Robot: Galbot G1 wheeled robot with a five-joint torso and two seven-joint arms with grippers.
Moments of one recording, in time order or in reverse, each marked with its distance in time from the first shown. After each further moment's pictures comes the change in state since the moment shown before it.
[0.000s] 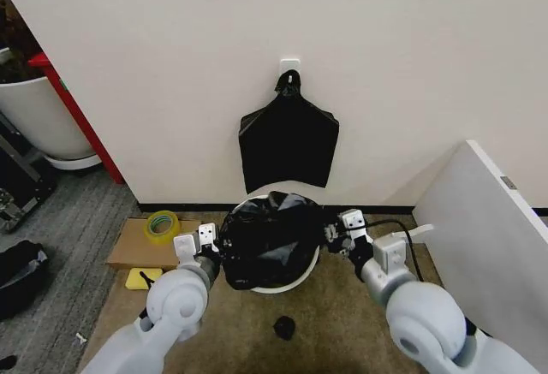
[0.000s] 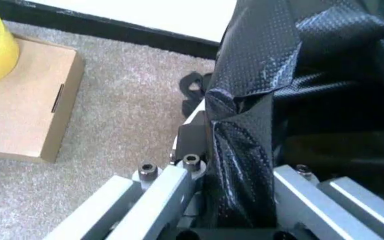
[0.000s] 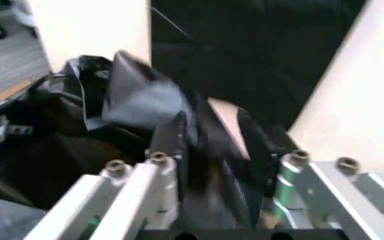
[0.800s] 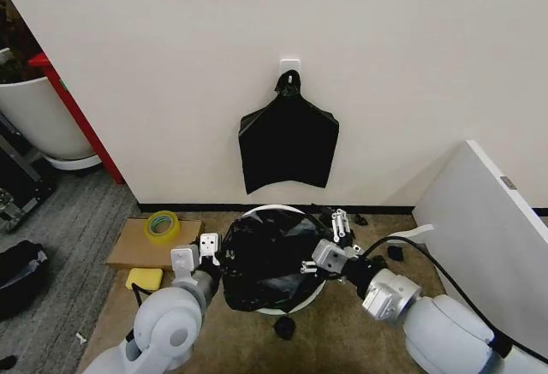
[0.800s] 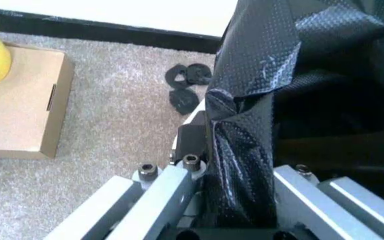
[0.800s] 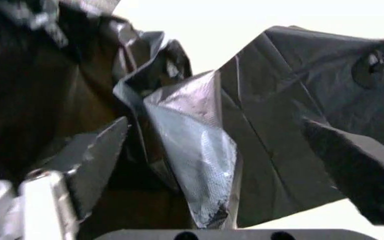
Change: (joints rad) left arm 0.100 0.043 -0.007 -0.122 0.072 0.038 0.050; right arm 0.003 -0.192 -0.046 -0.046 -0.787 0.281 -0.469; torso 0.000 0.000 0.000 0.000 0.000
